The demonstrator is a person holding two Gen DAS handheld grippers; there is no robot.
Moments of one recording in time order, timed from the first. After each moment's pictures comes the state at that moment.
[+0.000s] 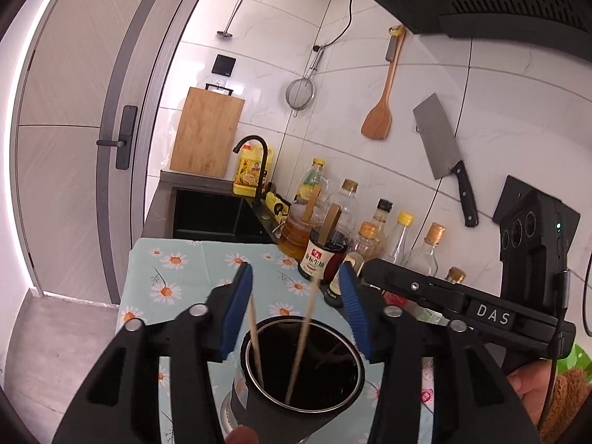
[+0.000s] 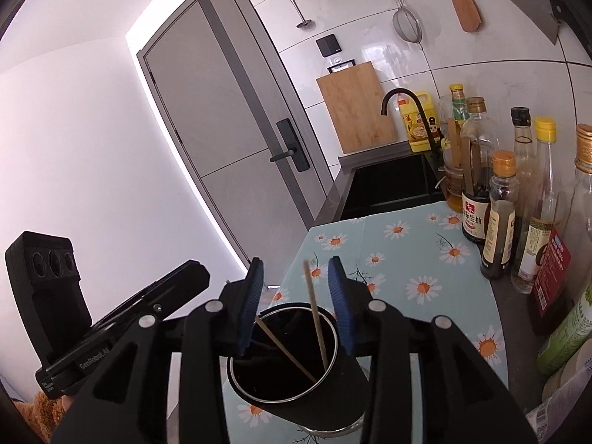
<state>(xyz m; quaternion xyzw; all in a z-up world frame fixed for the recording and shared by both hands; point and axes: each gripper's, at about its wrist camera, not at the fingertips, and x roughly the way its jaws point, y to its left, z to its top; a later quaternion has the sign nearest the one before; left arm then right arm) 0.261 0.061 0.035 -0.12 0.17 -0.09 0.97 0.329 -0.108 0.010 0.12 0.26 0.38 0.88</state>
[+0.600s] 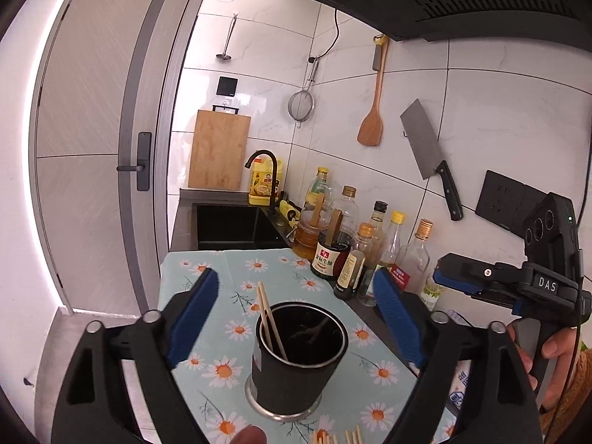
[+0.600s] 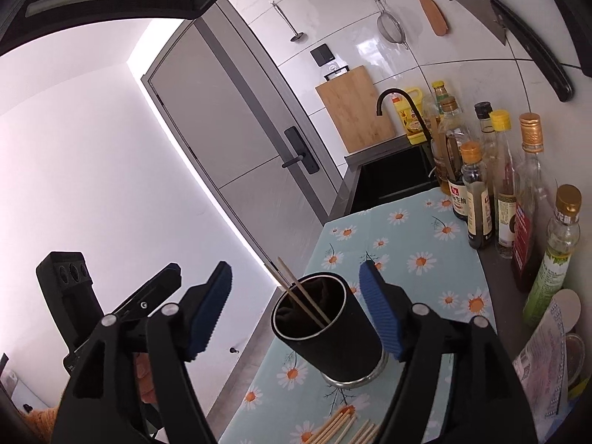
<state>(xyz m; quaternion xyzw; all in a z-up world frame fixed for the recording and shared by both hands) 0.190 0.051 0.080 -0.07 0.17 -0.06 0.98 0.274 -0.180 0.043 0.17 0.27 0.39 0.86</state>
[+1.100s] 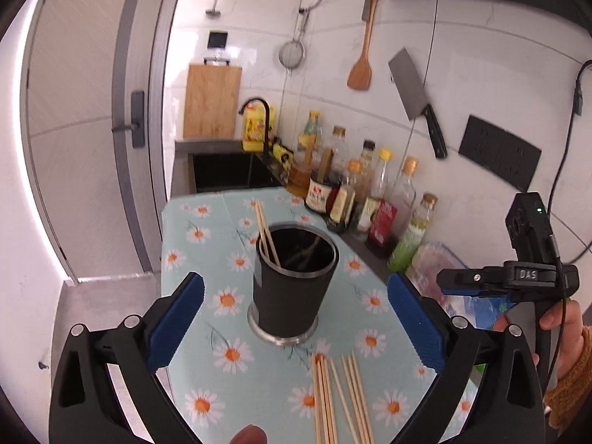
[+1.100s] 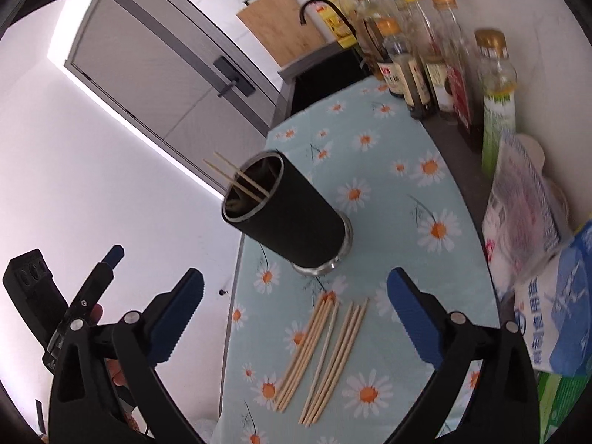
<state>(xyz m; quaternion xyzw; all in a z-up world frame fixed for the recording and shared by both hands) 0.153 0.058 0.057 -0.06 0.29 -0.09 0.95 0.239 -0.196 -0.022 0.18 0.48 0.29 0.81</state>
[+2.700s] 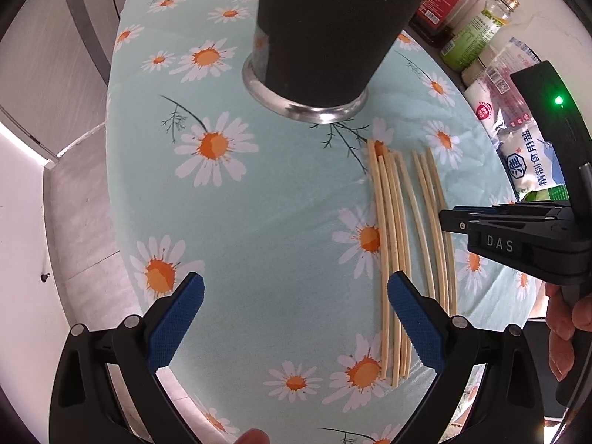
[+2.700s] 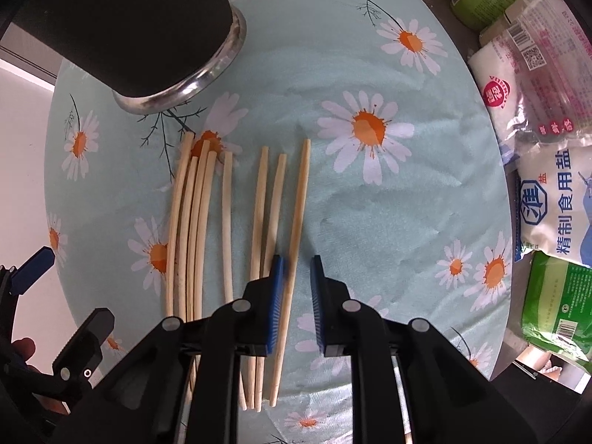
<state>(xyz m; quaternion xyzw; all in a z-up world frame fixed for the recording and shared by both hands) 0.205 0.069 -0.134 -0.03 0.62 -0.11 0.78 0.239 -0.059 -0.179 -0.04 0.71 0.02 0.70</state>
